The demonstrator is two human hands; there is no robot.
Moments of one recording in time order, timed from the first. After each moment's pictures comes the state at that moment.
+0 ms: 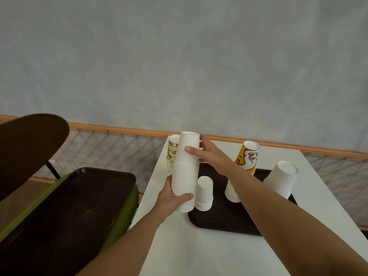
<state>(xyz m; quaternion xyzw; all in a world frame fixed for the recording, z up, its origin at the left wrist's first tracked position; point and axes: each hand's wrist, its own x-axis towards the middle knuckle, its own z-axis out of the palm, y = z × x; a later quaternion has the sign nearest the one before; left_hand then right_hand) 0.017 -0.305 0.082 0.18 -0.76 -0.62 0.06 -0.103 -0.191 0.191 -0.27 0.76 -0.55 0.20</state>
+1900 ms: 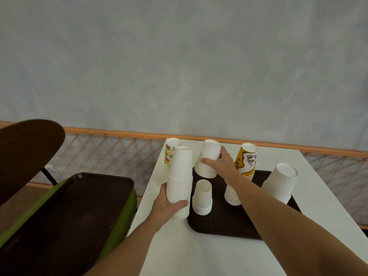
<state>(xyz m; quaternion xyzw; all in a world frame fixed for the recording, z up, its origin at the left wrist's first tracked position) 0.019 -0.311 0.071 0.21 -0.74 -0.64 0.05 -0.133 -0.162 0.147 -0.11 0.81 -0.56 0.10</state>
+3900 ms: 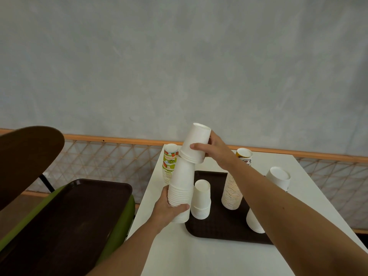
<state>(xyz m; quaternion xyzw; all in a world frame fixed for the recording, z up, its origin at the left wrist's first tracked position) 0.021 -0.301 0.087 0.19 -0.77 -0.60 0.05 -0.126 -0.174 0.219 -0.25 0.71 -0.64 0.16</state>
